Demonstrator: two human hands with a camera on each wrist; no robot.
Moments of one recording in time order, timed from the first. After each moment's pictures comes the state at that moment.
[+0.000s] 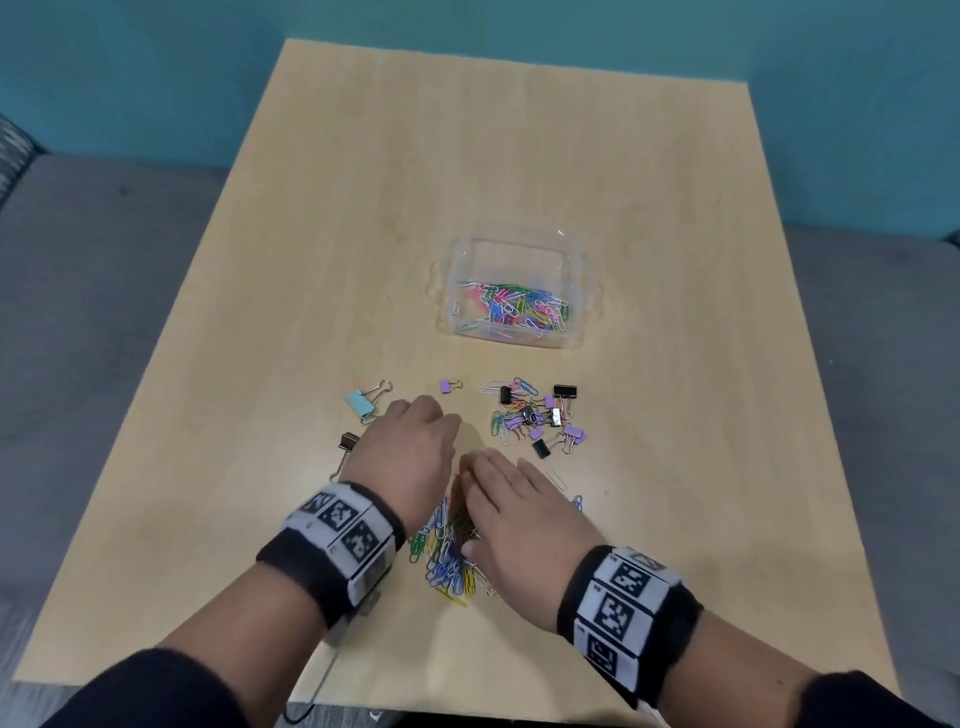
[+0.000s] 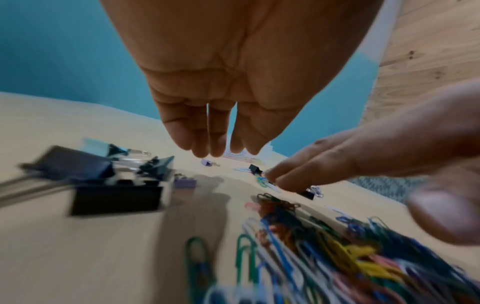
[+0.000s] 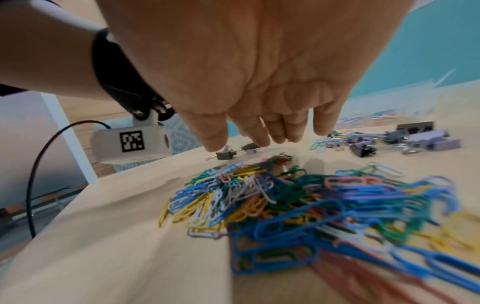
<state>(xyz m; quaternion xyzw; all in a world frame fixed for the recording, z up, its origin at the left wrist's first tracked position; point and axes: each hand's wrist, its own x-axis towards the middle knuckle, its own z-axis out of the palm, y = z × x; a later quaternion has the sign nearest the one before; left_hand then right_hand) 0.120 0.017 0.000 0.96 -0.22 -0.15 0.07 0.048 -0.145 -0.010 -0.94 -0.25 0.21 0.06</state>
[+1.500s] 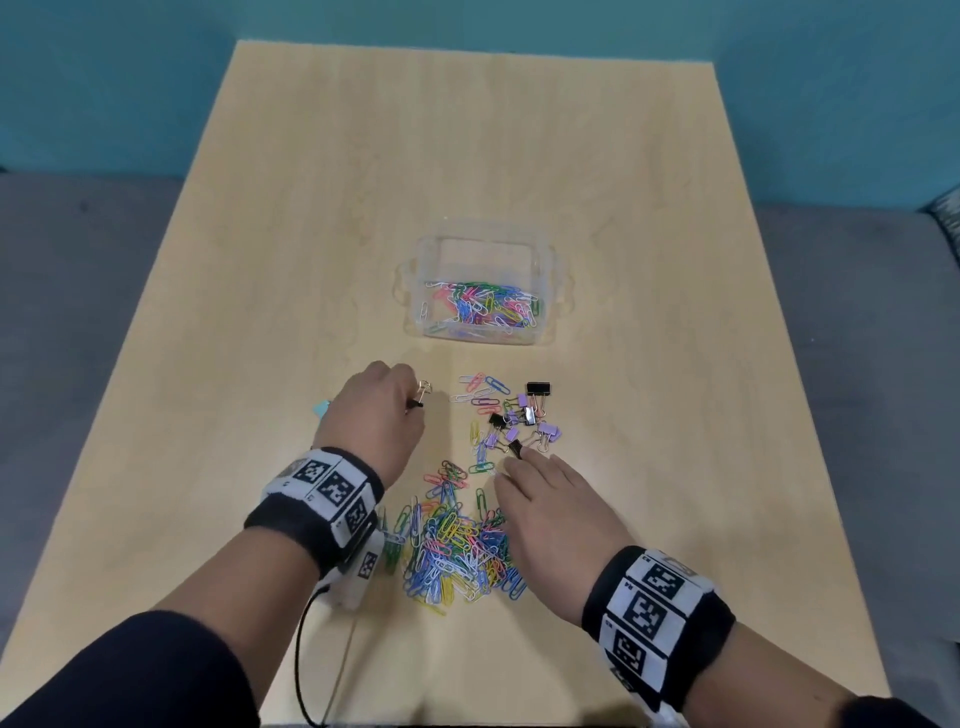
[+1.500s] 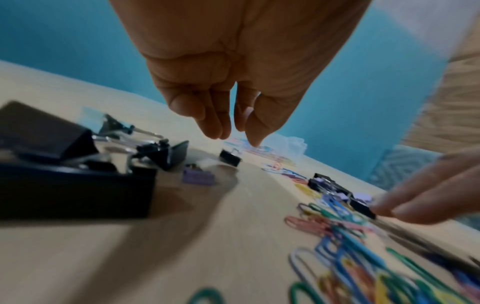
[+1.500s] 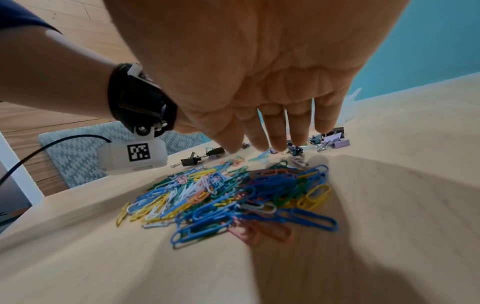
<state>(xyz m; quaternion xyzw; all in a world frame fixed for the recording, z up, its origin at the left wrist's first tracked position) 0.160 0.007 -0.019 0.97 -0.09 -0.08 0.19 0.044 -0.190 -0.015 -0.97 -0.20 0.13 0.07</state>
